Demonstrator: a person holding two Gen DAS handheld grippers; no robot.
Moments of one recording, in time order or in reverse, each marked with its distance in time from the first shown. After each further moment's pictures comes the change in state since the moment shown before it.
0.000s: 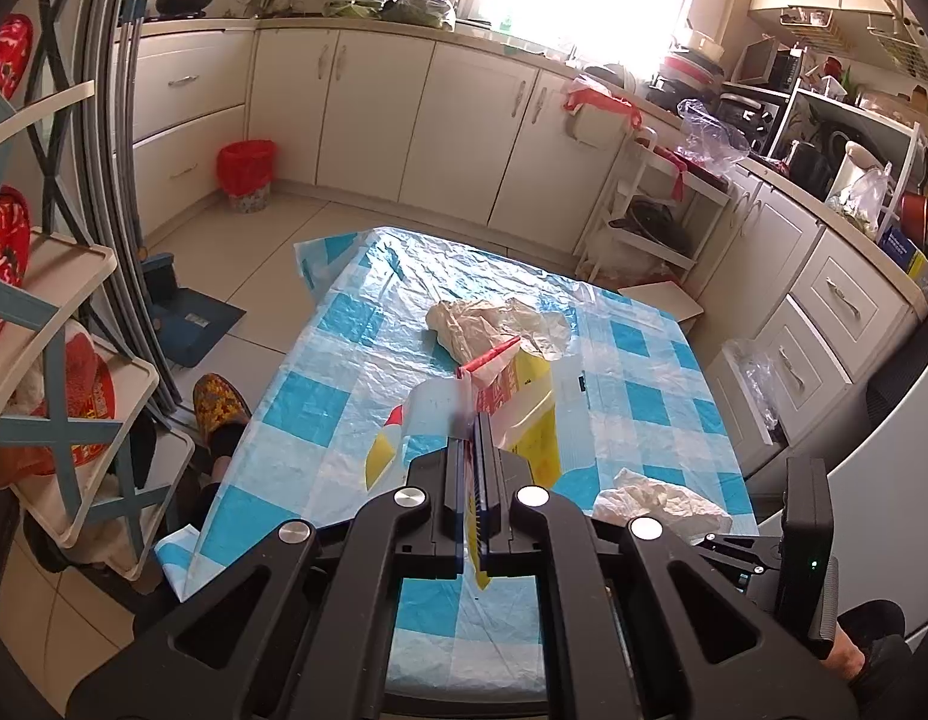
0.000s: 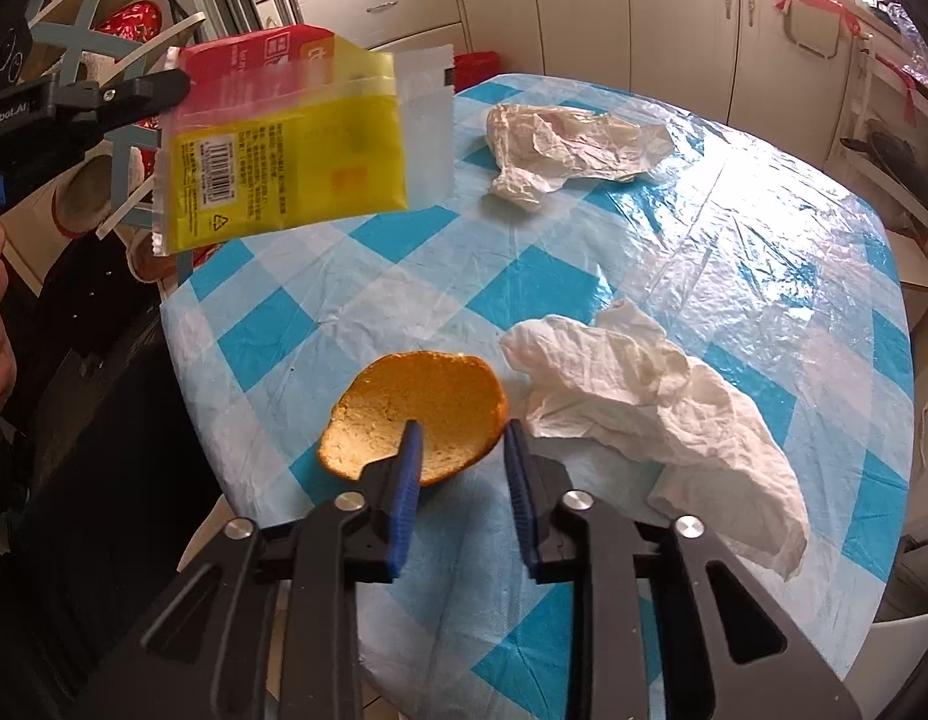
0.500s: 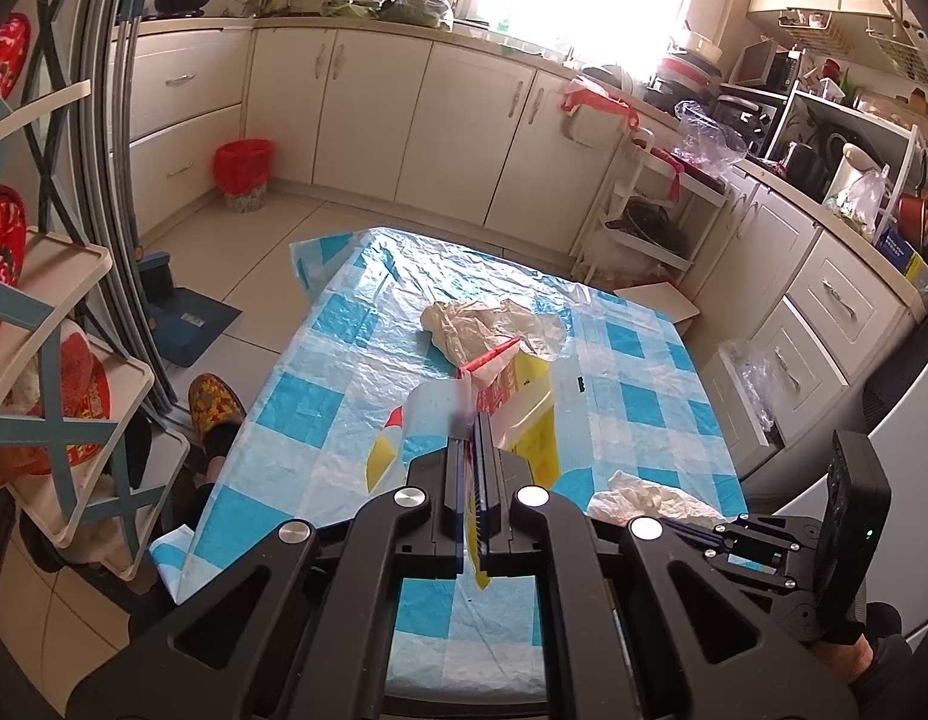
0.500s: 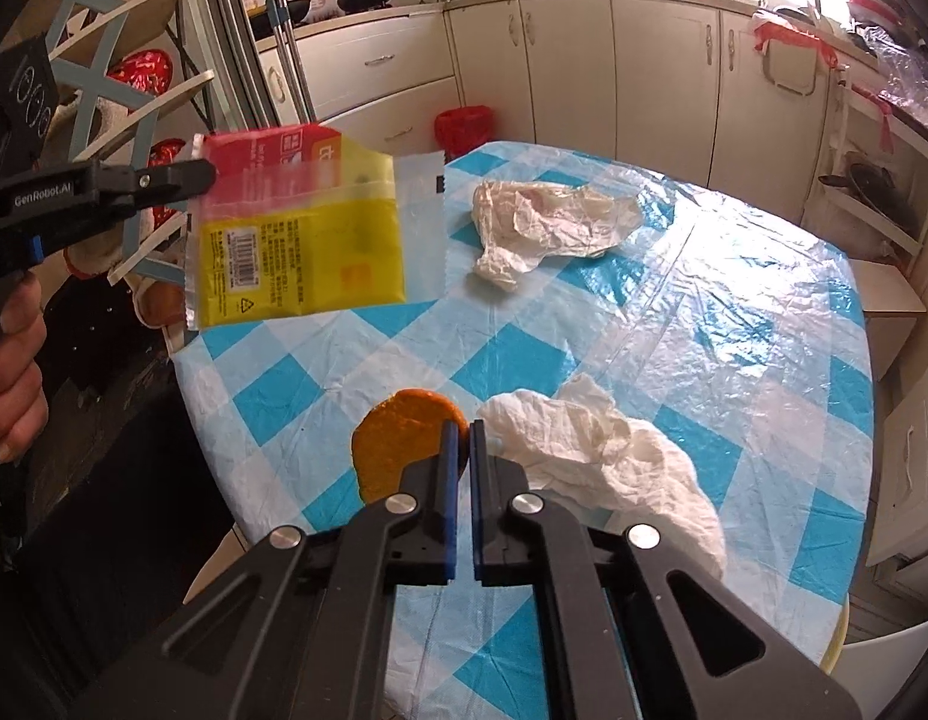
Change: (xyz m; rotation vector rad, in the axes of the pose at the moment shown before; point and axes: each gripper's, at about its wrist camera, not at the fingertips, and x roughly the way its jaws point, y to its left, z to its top) left arm 0.001 -0.004 0.000 -0.001 -0.001 -0.010; right arm -0.040 -0.009 0.009 0.017 -0.149 -0.029
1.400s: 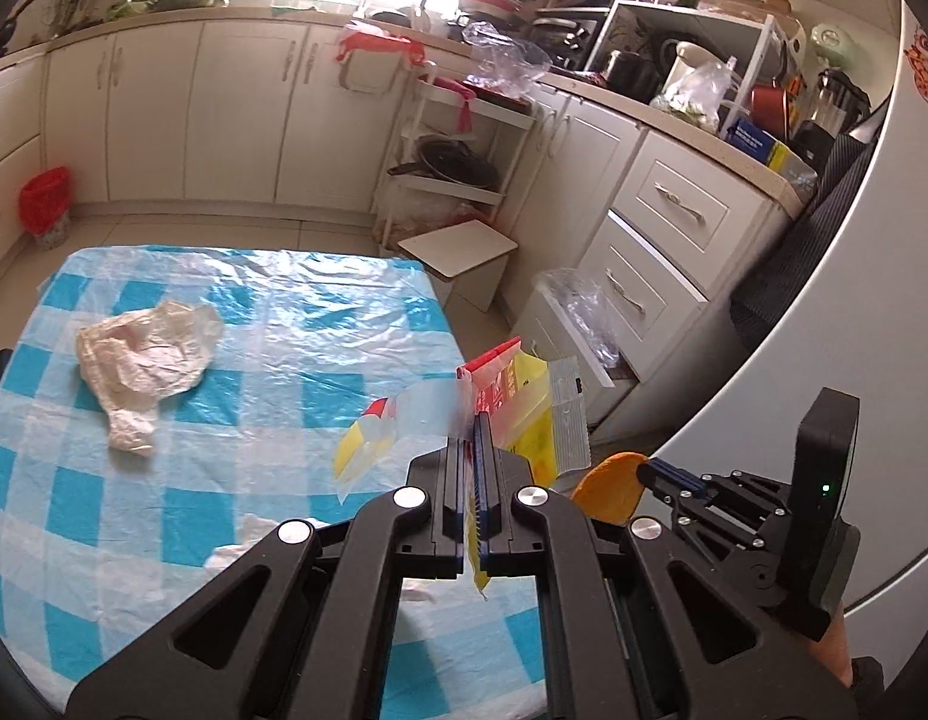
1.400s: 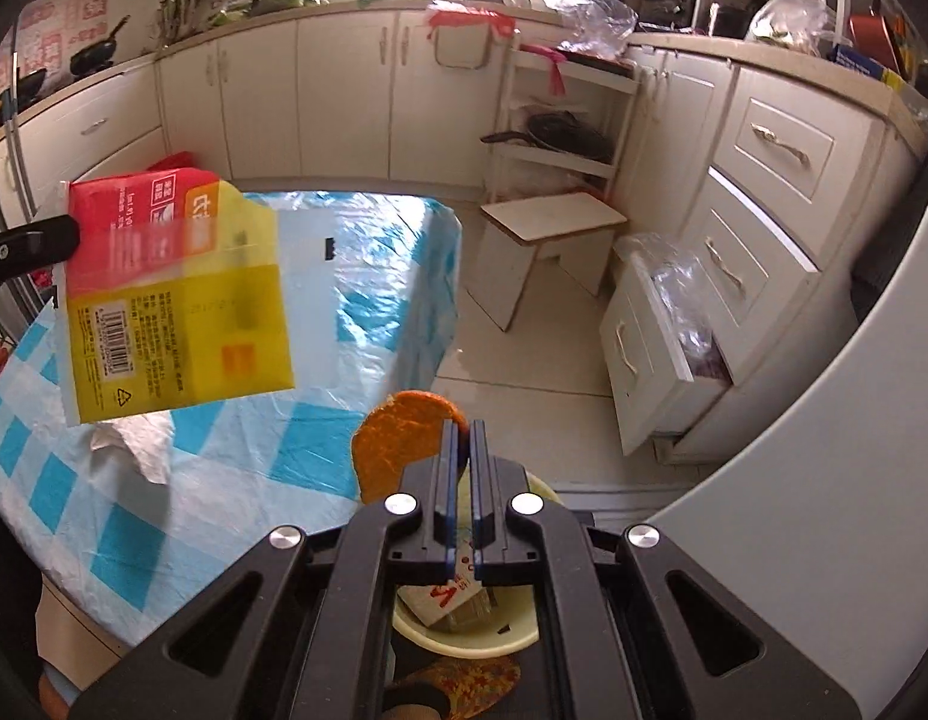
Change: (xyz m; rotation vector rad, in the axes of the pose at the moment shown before) left arm 0.079 -0.241 -0.019 0.229 0.116 -0.355; right arm -0.107 -0.144 -0.050 0.308 -0.009 -0.628
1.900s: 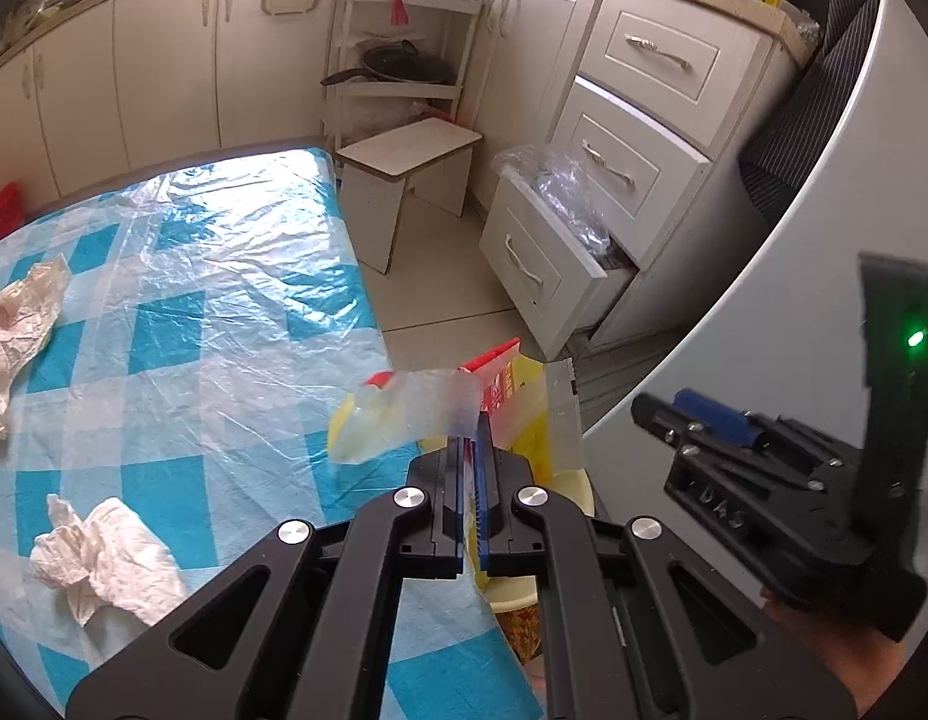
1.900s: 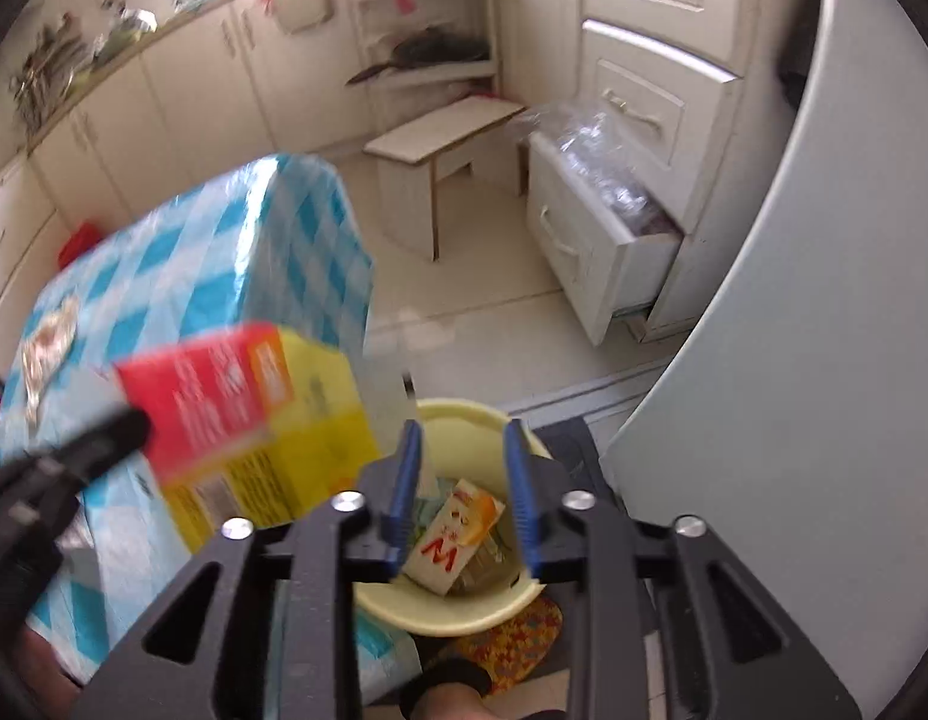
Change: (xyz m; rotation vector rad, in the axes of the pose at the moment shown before) left arm 0.130 -0.081 -0.049 0.140 0.219 0.034; right arm 0.031 -0.068 -0.032 0.355 0.111 -0.059
